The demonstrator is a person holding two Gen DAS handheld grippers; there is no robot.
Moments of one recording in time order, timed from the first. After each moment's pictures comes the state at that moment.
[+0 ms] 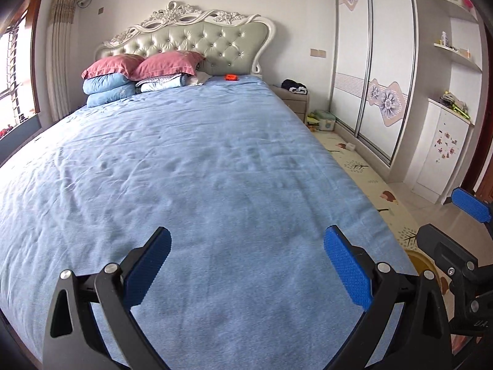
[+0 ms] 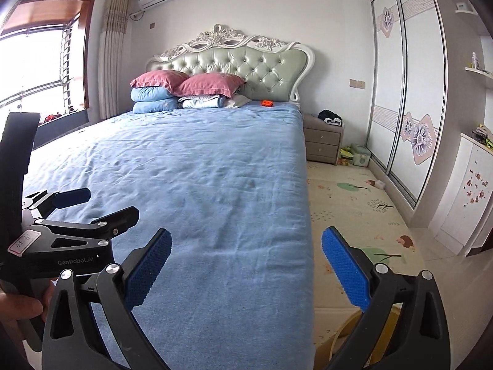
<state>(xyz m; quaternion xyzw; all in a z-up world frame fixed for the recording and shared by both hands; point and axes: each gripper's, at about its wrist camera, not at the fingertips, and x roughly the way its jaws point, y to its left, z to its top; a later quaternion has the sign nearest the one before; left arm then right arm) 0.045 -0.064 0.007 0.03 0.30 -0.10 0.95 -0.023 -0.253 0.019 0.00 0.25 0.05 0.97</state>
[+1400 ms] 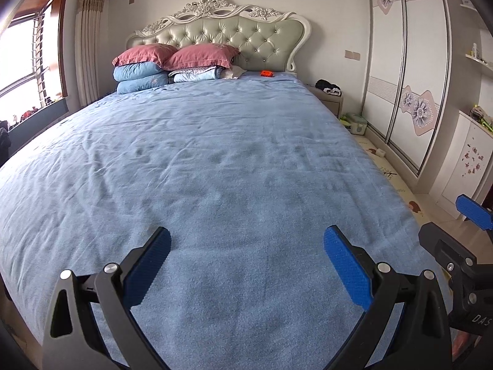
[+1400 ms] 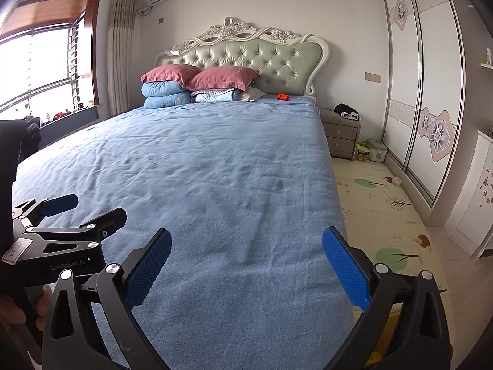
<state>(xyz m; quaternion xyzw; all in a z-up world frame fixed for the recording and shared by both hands) 0.055 -0.031 0.001 0.01 0.31 -0.03 0.95 0.018 -0.228 0.006 0.01 0.27 0.08 0.96</state>
